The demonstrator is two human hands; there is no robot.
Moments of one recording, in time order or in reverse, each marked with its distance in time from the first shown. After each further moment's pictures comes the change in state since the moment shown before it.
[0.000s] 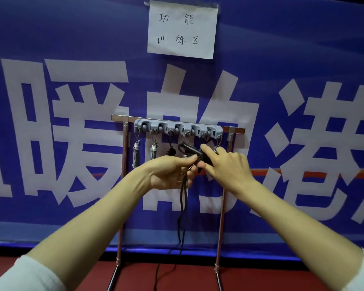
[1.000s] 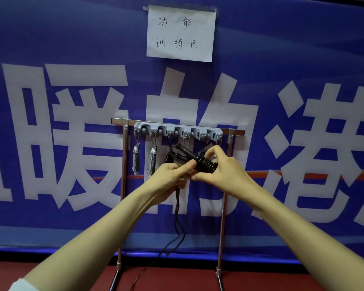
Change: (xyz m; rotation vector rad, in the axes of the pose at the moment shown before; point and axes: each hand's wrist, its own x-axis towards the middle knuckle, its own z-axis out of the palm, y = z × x) left_hand 0.008 -0.031 0.004 0.110 0.265 0.384; right_hand -0.005 -0.004 -0.023 0.774 -0.272 0.278
